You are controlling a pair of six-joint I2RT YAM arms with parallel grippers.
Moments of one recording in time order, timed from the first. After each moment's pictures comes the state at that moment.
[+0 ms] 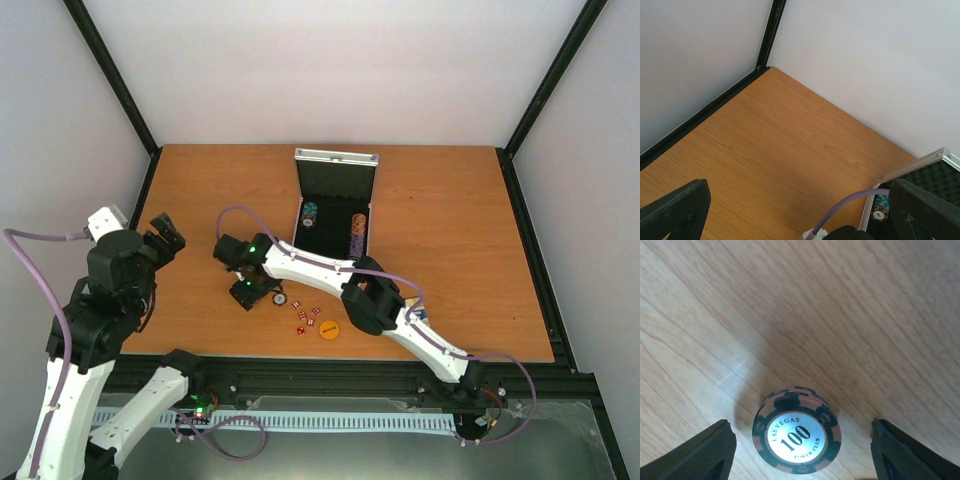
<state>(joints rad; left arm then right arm) -0.34 0.66 1.21 -1.00 -0.57 -0.69 1.12 2.53 2.29 -1.10 -0.06 0.27</state>
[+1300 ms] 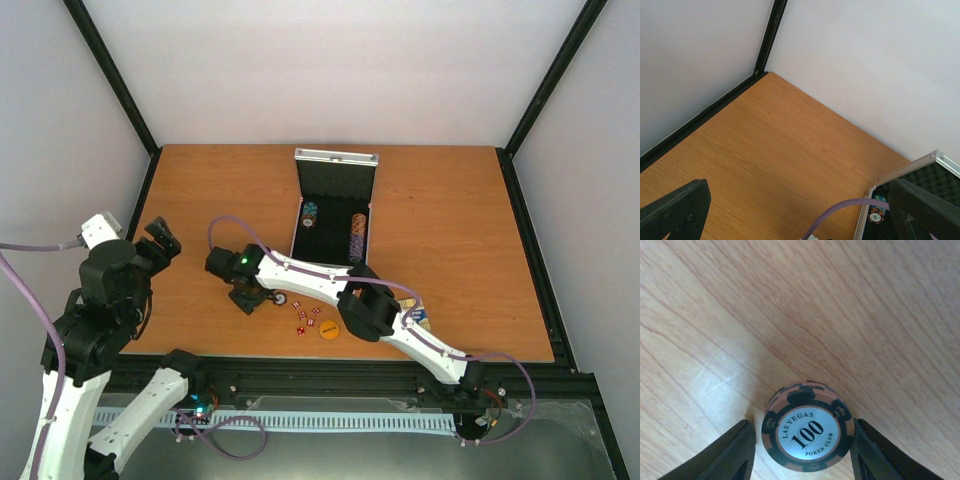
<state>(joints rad) -0.34 0.60 1.19 -1.00 -0.57 -0.69 1.17 2.56 2.32 -1.13 0.06 0.30</state>
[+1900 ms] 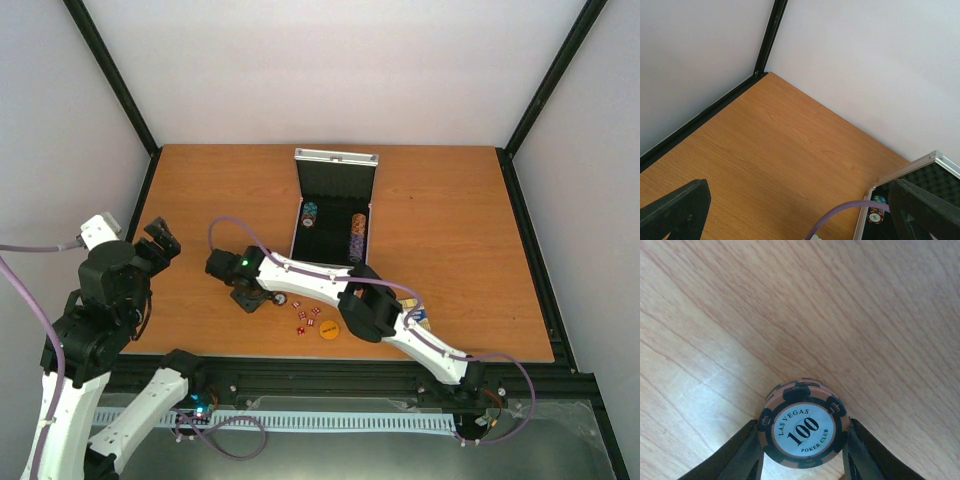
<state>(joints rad) -0.34 0.59 1.19 -1.00 -0.57 -0.69 1.18 2.54 2.28 -1.12 0.14 0.31</state>
